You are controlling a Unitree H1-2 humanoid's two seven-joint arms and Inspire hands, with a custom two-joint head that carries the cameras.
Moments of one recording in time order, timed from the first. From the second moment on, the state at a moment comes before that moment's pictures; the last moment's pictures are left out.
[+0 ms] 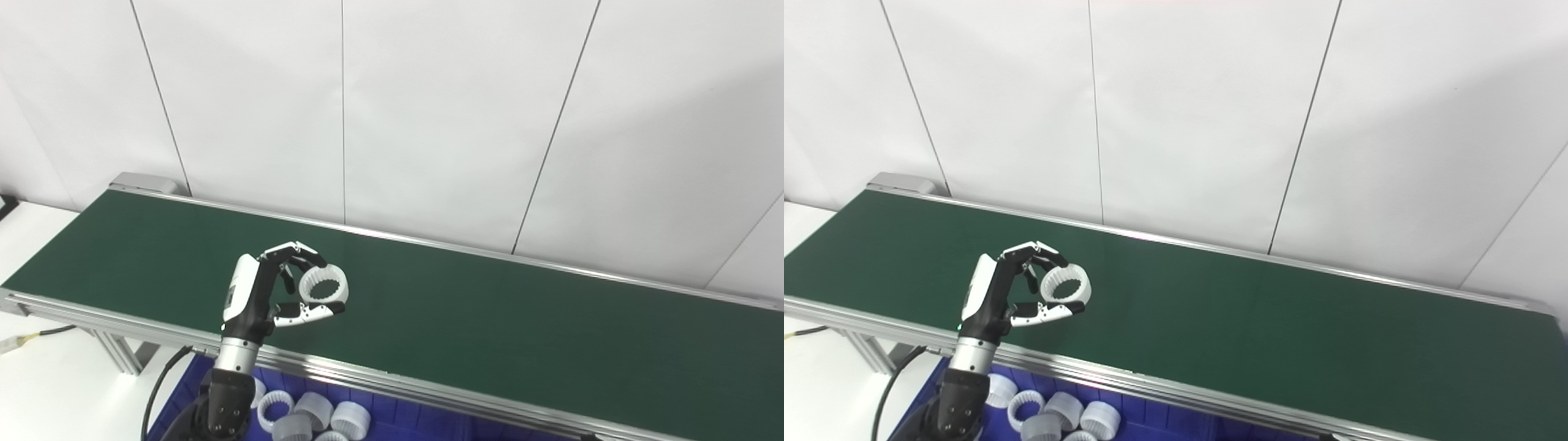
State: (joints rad) left arm -0.15 0.23 -0.07 0.25 0.43 -0.44 0.39; right arm 0.22 -0.28 0.16 -0.30 -0.69 0.23 0.08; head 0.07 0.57
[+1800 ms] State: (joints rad) left arm 0.10 0.27 -0.19 0.48 0.30 -0.44 0.38; right arm 0.17 -0.27 0.15 -0.34 -0.72 0.23 0.15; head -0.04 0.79
